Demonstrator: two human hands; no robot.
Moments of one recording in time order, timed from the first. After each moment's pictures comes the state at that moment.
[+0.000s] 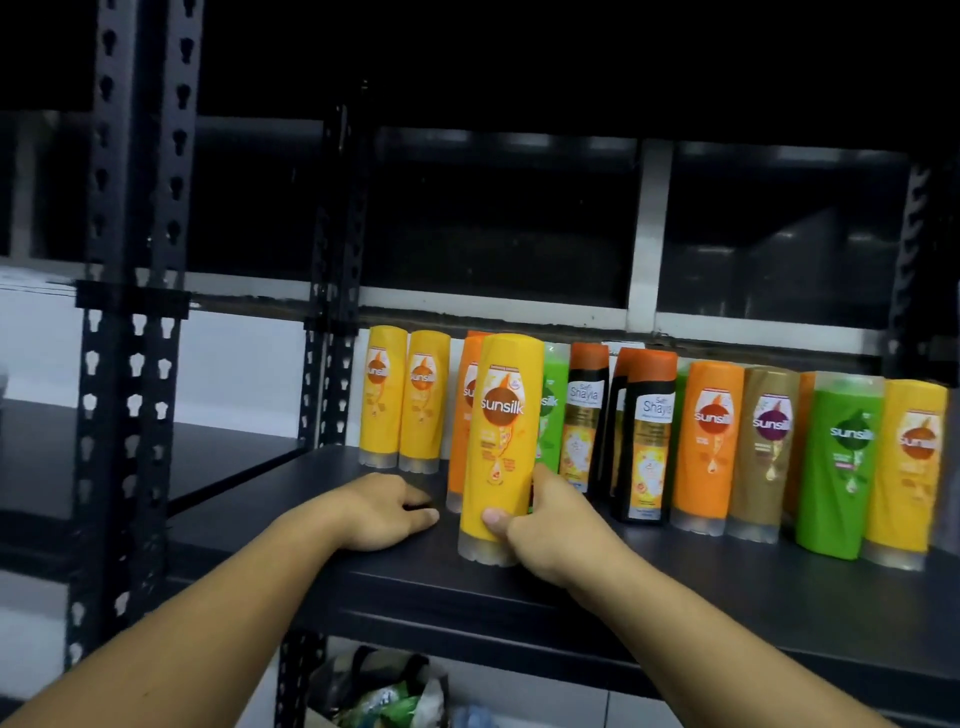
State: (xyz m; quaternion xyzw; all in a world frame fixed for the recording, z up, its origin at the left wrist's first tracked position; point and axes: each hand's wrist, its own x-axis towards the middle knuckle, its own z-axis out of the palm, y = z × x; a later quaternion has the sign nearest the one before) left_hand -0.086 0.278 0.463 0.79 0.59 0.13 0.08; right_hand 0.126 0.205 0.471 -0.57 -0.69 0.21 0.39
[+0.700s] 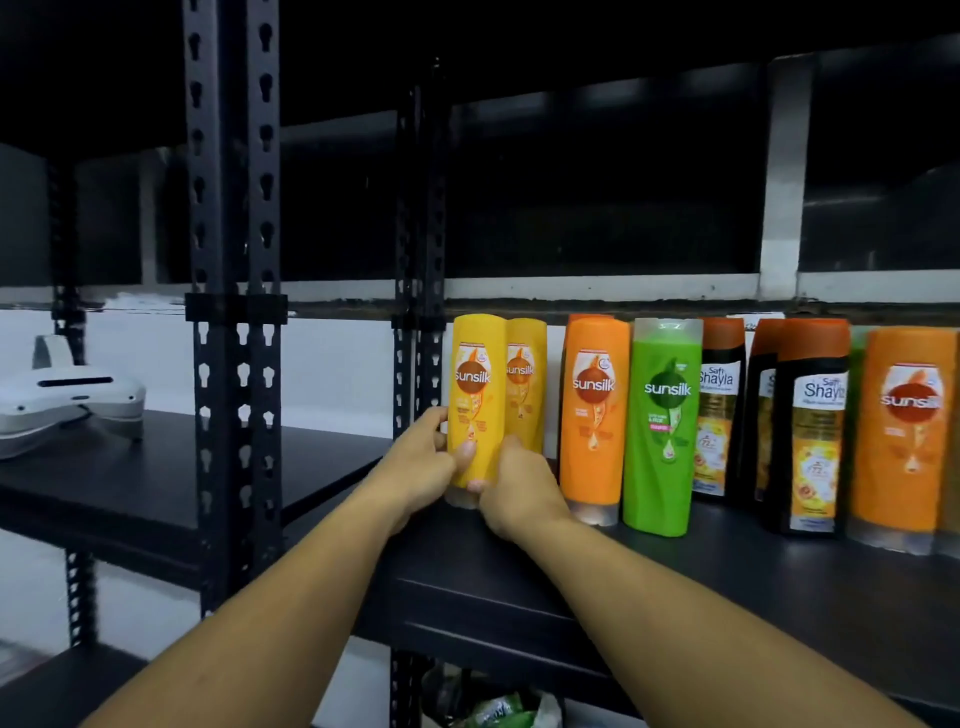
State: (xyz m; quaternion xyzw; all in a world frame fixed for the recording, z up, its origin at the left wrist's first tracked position) left_hand -0.149 0.310 0.466 0.63 0.50 0.52 0.29; right_hand -0.007 0.304 0.461 -0.55 -0.75 0.14 0.36
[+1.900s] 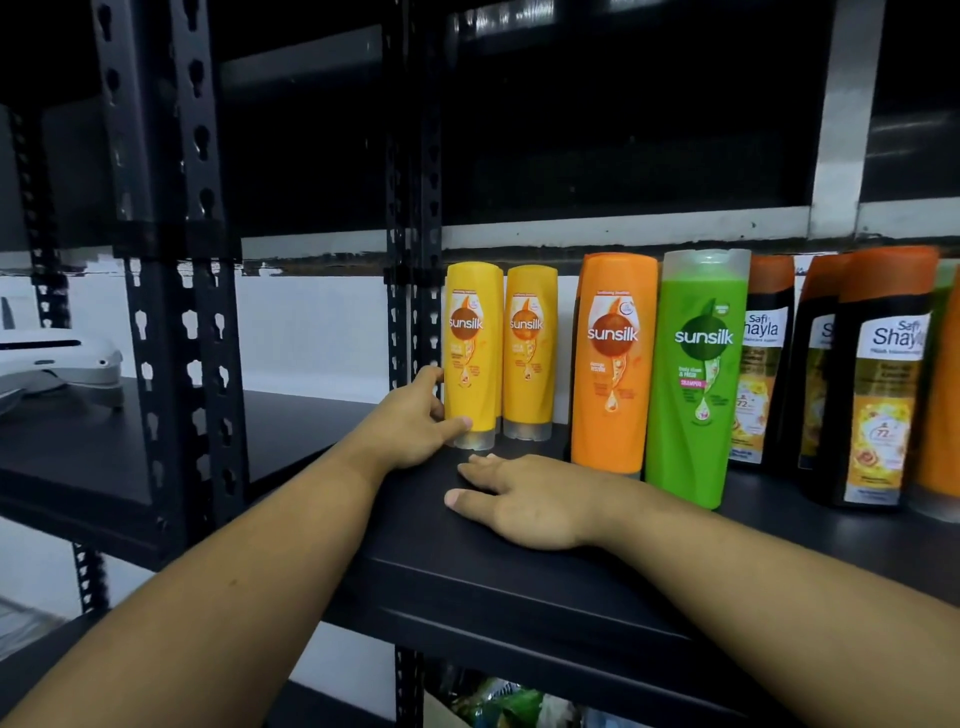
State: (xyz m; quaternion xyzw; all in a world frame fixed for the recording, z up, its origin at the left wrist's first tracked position) left_hand -0.174 0.373 0.462 0.71 0.60 0.37 0.04; right_hand 0.023 0.302 0.466 -0.43 -0.90 0.09 0.03
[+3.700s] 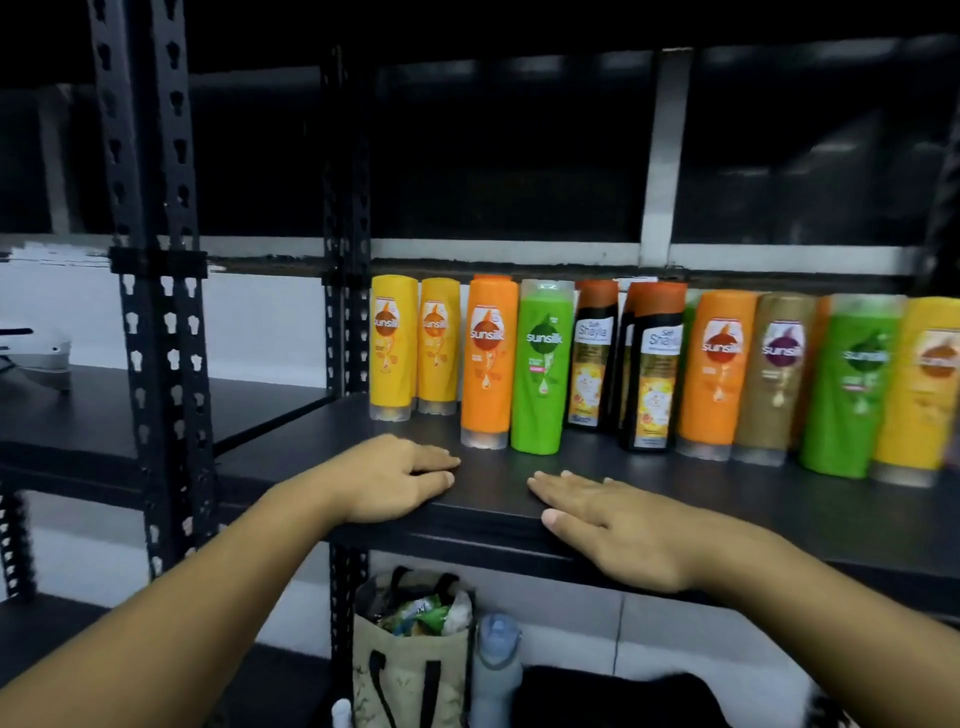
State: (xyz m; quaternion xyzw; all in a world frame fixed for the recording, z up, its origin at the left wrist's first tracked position) left_hand -0.085 0.209 0.454 0.82 0.54 0.15 0.04; right_hand 0.200 0.164 0.451 -0.49 -0.87 0.04 0.02
